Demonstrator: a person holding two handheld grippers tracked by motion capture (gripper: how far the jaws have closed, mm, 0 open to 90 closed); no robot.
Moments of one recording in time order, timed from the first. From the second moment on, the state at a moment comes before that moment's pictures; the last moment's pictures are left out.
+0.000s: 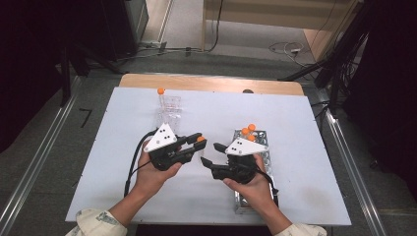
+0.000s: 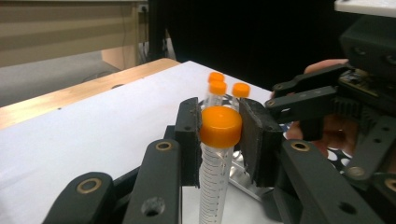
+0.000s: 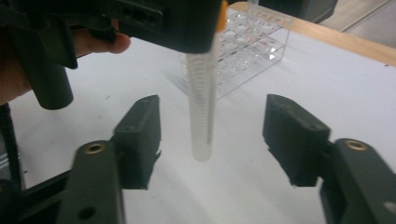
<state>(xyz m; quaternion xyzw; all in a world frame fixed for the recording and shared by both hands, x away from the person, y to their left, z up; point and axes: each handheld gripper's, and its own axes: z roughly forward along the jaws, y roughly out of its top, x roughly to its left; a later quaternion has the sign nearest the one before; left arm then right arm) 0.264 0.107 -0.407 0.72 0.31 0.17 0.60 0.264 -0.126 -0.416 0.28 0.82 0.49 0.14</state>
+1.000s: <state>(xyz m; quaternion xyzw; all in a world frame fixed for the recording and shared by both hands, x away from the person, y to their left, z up) 0.329 0.196 -0.389 0.66 0.43 0.27 0.56 0.248 -0.177 -0.405 0.30 0.80 0.50 0.17</state>
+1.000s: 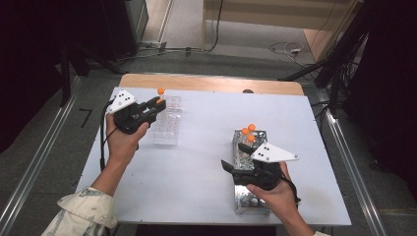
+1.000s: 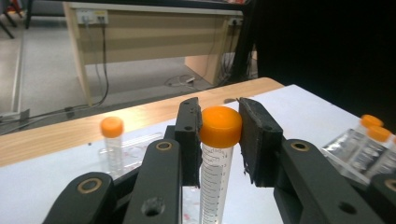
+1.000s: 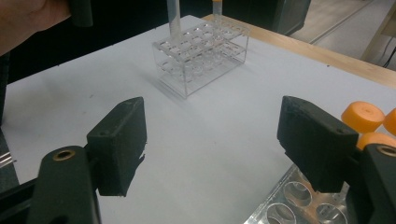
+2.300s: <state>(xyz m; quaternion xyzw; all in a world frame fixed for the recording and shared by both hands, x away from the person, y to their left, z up) 0.399 0.204 -0.398 0.61 0.48 0.34 0.52 0.245 -0.184 -0.408 0.30 0.80 0.49 0.16</state>
